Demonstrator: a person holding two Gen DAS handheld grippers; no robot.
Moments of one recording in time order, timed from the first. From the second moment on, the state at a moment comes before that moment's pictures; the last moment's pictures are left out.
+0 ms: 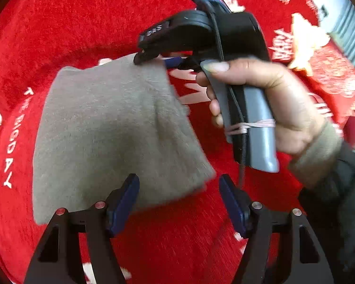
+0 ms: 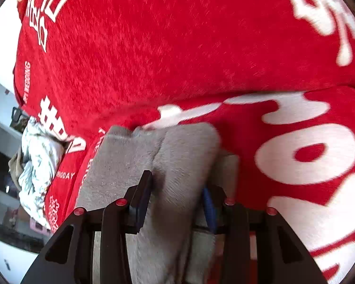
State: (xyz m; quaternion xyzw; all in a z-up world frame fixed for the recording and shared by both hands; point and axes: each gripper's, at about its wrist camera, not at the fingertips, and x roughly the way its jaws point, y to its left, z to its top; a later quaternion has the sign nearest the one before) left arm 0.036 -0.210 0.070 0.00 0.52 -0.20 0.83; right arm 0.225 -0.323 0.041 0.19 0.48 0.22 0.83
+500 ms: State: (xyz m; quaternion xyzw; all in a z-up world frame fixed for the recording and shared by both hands) left arm 0.117 -0.060 0.060 -0.09 0.52 -0.03 0.85; right arm 0.166 -0.304 0.041 0.19 0.46 0.25 0.83
